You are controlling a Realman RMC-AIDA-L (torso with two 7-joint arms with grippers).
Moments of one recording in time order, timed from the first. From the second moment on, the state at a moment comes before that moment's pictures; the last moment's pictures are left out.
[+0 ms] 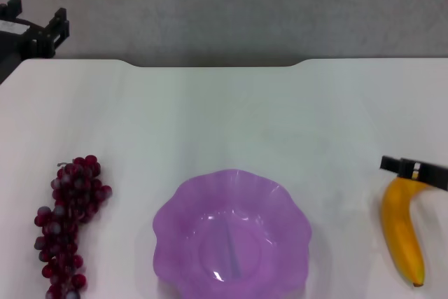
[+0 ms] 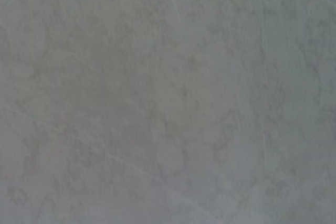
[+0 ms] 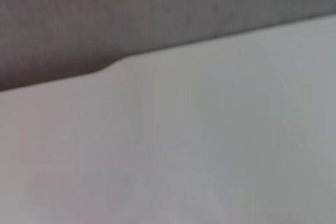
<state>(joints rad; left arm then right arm) -0.08 -2.03 -1.48 -1.56 2.87 -0.17 0.13 0.18 2.00 -1.81 -1.34 0.13 0.66 0.56</state>
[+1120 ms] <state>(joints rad) -0.10 -2.03 -1.50 -1.57 2.87 -0.20 0.16 0.22 2.01 -1.80 -1.22 0.21 0.64 0.56</state>
